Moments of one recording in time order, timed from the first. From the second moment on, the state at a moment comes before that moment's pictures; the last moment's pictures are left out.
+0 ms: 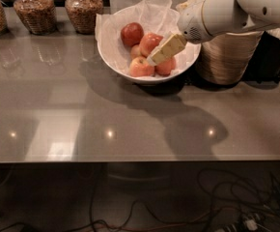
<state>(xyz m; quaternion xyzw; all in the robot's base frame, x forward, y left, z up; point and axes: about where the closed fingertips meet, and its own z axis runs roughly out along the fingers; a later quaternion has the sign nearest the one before) 0.670 -0.074 0.959 -0.51 0.71 0.10 0.48</state>
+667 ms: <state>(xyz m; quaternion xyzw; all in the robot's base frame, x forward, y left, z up) 0.693 -0.049 0.925 -0.52 0.72 0.12 0.44</state>
